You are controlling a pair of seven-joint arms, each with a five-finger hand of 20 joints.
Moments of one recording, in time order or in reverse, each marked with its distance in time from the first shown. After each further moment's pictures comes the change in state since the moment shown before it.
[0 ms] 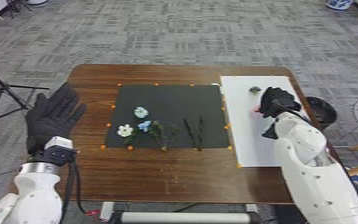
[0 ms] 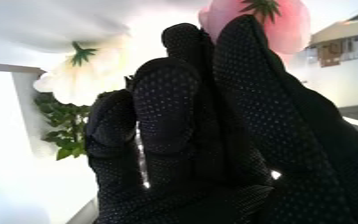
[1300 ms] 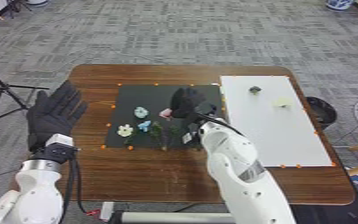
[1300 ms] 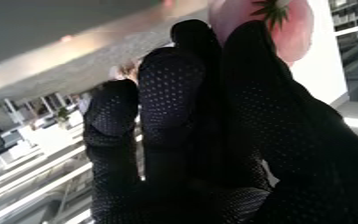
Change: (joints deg) left arm -1.1 0.7 0.7 0.3 -1.3 0.6 0.1; right arm -1.3 -15.2 -18.1 -6.7 2.9 1.7 -10.5
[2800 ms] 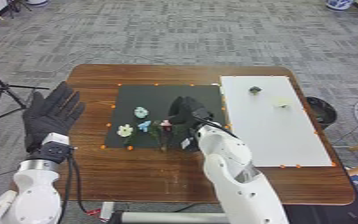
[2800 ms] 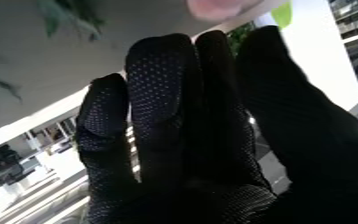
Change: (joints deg) left arm 0.2 0.5 -0.3 -0.1 -3.6 1.0 0.7; right arm -0.7 -2.1 1.1 2.3 0.1 -2.1 2.1
